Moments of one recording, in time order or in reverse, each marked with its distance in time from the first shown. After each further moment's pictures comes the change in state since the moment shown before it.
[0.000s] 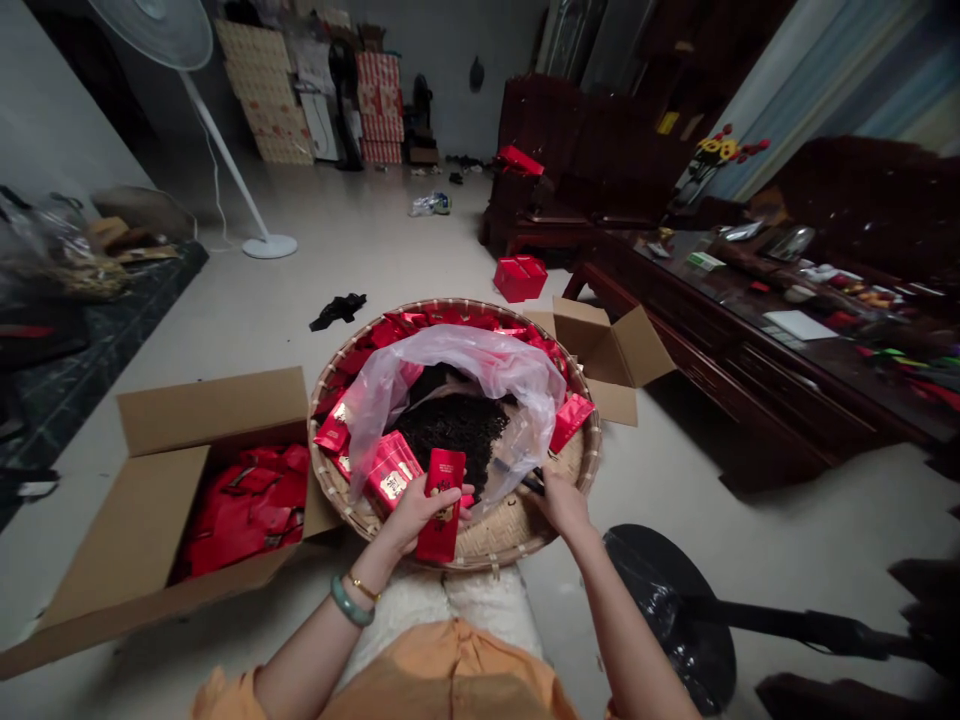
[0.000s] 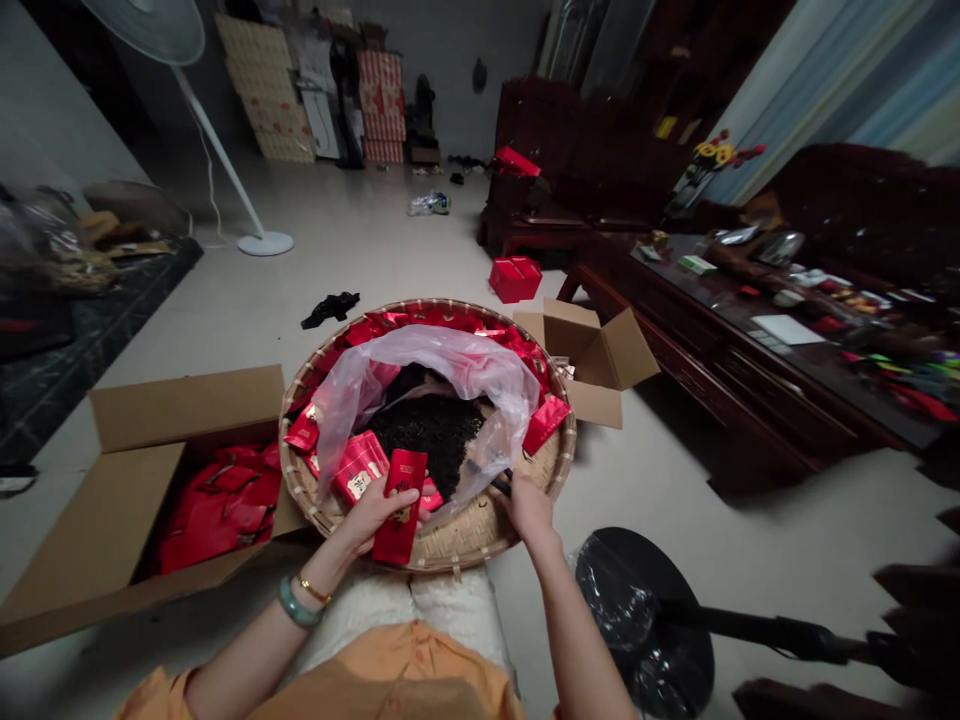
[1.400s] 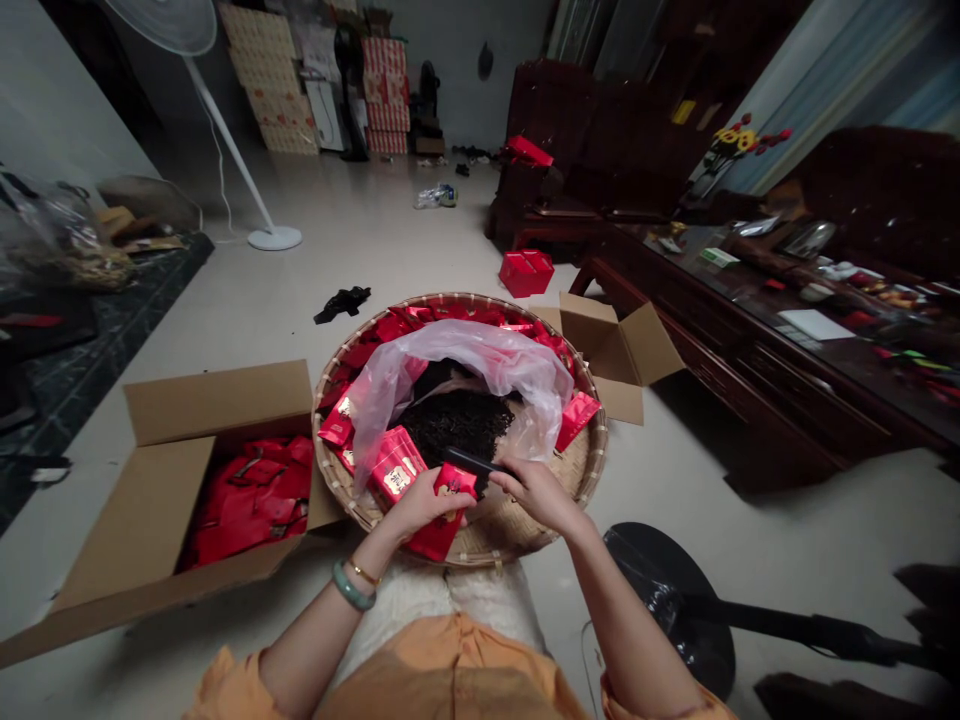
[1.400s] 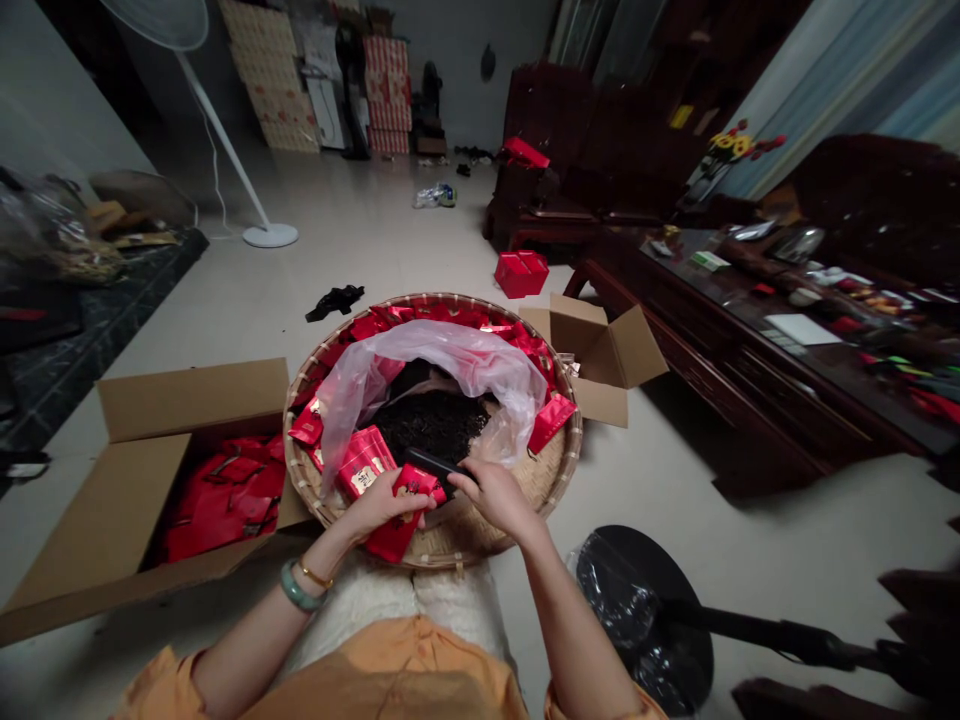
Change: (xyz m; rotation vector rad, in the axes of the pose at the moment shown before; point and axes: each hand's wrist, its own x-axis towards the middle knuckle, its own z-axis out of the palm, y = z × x) left_hand 0.004 0.007 -0.004 0.301 -0.092 0.015; right_hand -0.023 -0.061 -0.054 0.374 -0.045 -0.583
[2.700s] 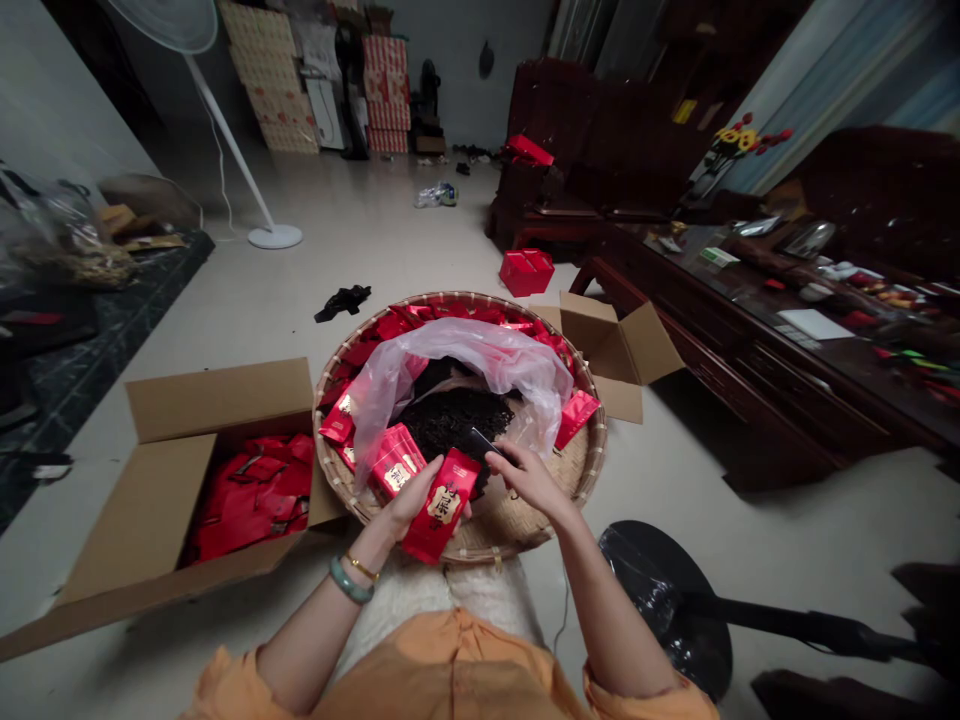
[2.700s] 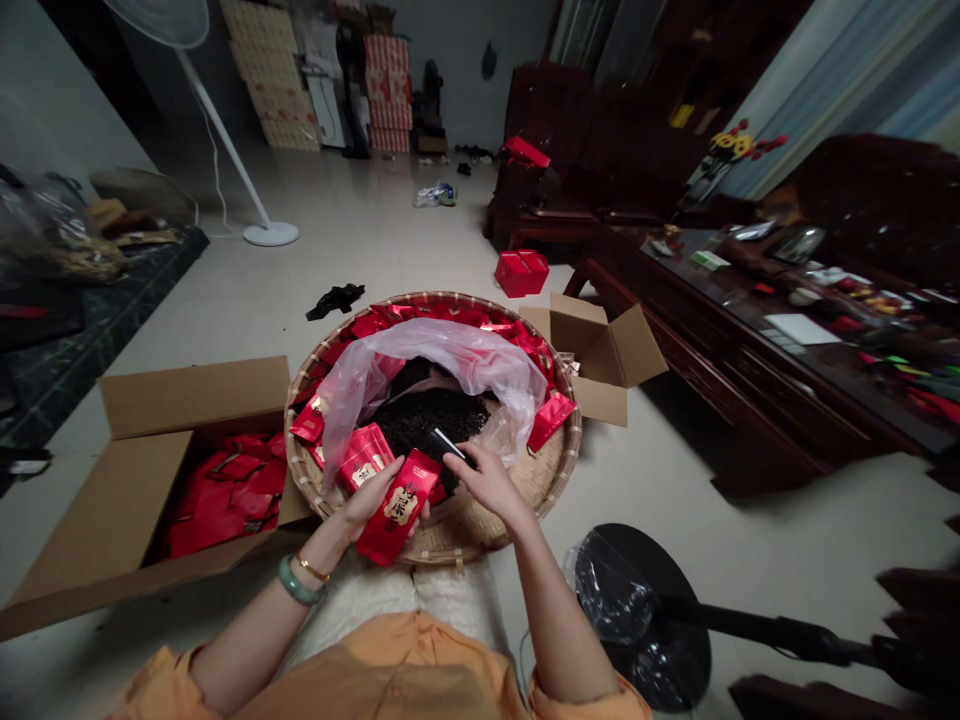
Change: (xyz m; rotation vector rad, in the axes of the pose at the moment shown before) left_hand -0.003 0.007 -0.007 -0.344 -0.186 -0.330; right_hand 0.012 -0.007 0.010 0.329 0.098 0.097
